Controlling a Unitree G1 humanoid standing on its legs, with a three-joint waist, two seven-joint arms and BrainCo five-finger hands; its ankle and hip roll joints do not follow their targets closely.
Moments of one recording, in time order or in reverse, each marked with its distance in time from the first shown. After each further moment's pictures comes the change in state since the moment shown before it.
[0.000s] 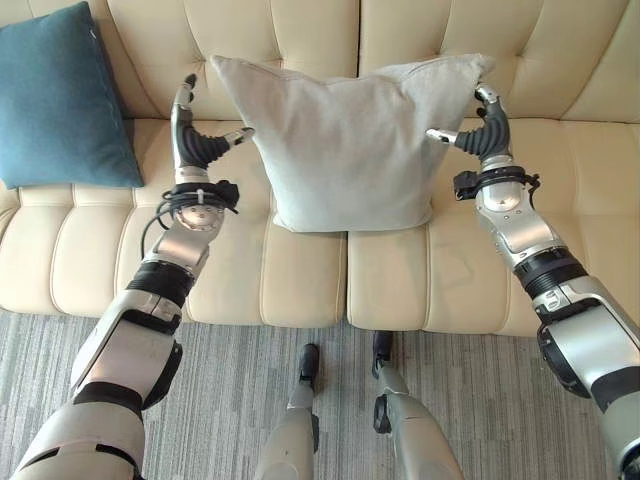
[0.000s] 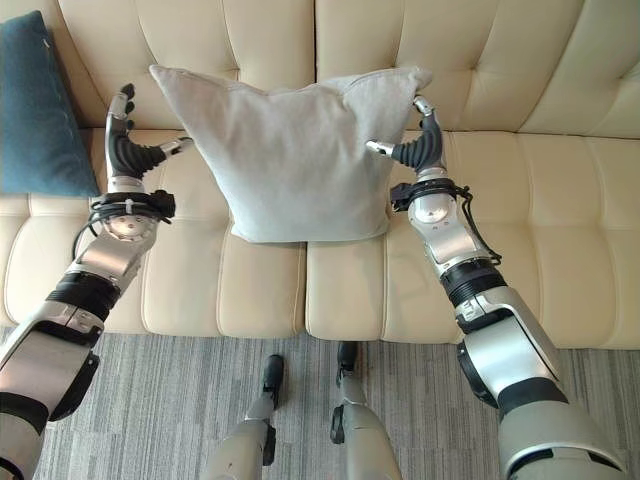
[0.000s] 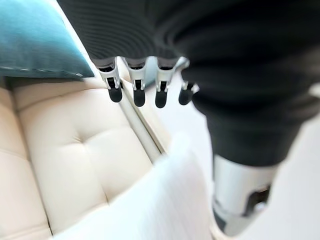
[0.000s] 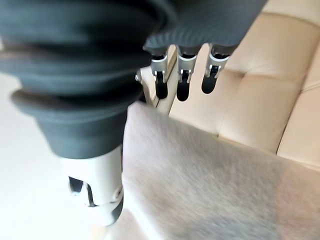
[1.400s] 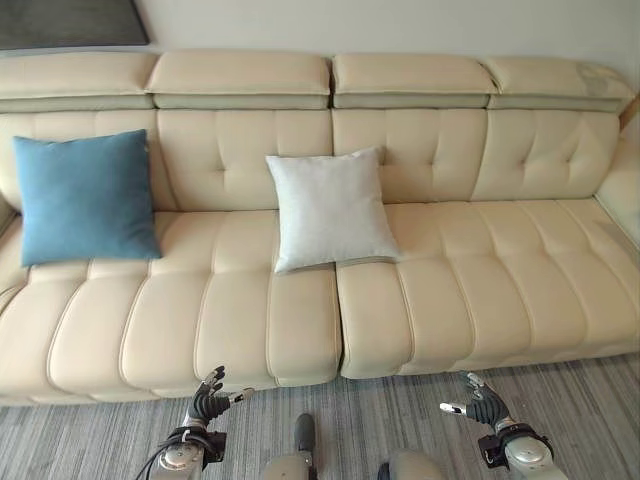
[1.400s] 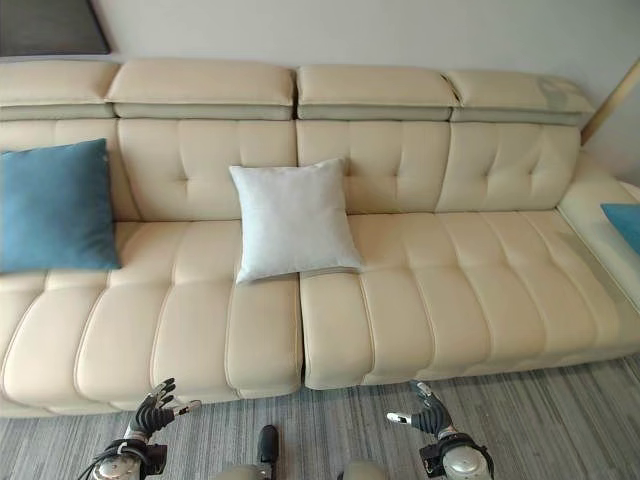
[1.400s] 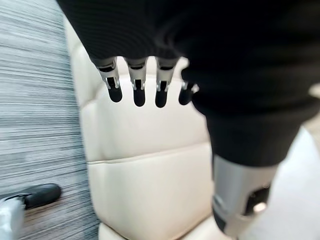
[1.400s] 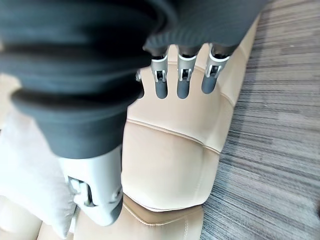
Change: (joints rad) left arm 1.104 -0.224 0.222 -0.122 0.188 0.110 -0.417; right arm 1.142 0.151 -0.211 -0.102 -0.323 0.046 0.381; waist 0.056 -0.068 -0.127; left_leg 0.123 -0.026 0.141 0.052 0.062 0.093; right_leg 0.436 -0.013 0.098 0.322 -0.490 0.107
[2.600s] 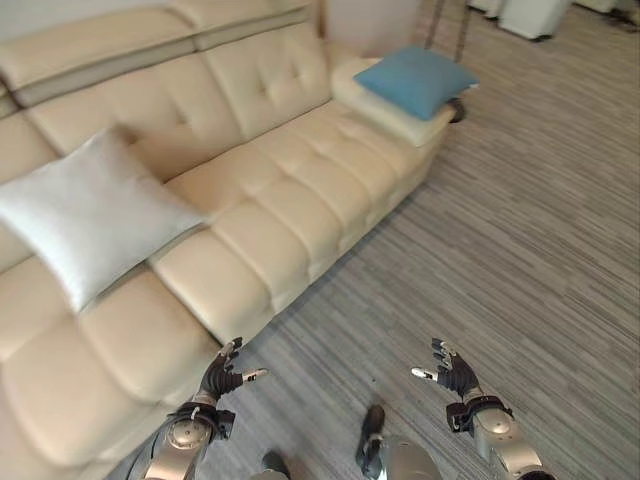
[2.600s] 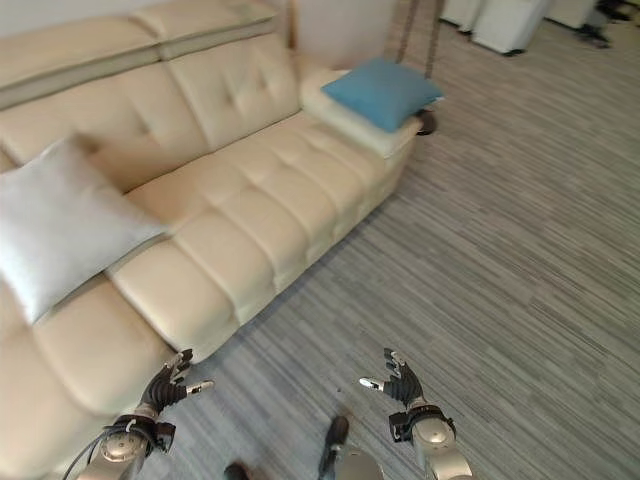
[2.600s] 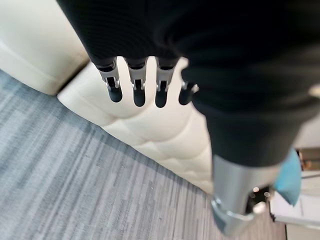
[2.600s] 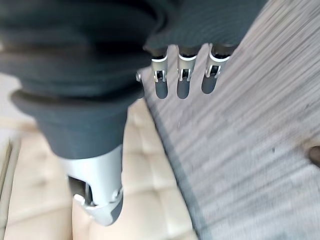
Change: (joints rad) left arm -0.019 0.030 -0.100 -0.164 0.048 0.011 -0.009; right arm -0.021 0.073 0.027 -0.087 0.116 0.011 -0.031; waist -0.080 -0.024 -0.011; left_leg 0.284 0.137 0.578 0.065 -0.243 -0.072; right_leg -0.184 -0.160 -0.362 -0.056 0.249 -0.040
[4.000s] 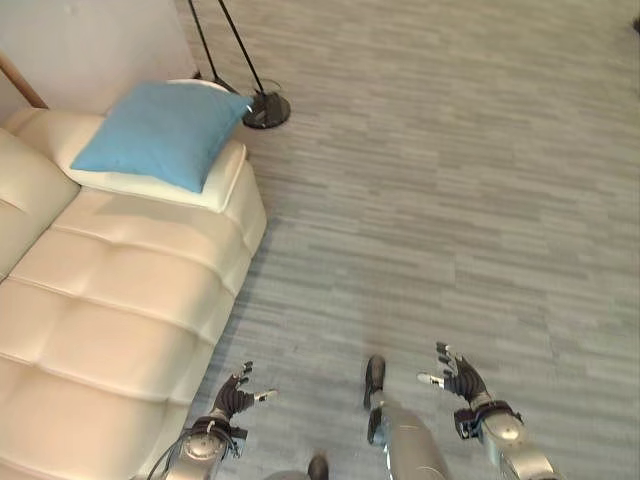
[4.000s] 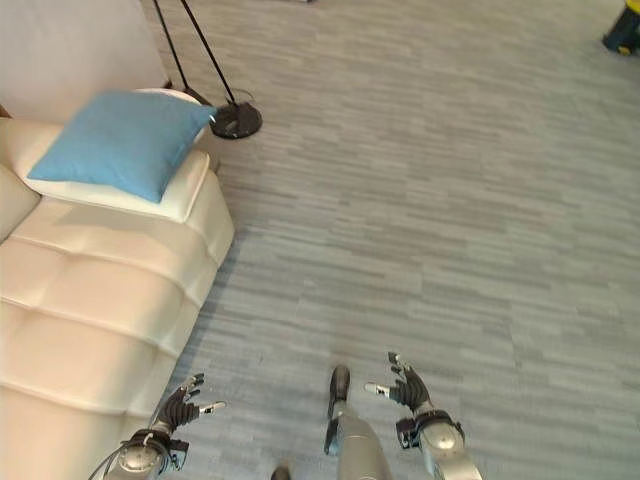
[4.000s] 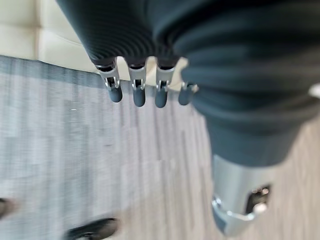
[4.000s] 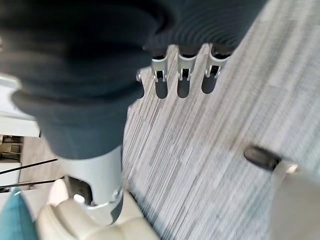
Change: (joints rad) left arm -0.041 -0.065 -0.023 0.137 0.030 0.027 -0.006; right arm 0.042 -0.026 -0.003 0.021 0.021 0.005 0.010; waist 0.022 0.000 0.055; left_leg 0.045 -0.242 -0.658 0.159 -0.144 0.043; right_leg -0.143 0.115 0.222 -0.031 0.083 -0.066
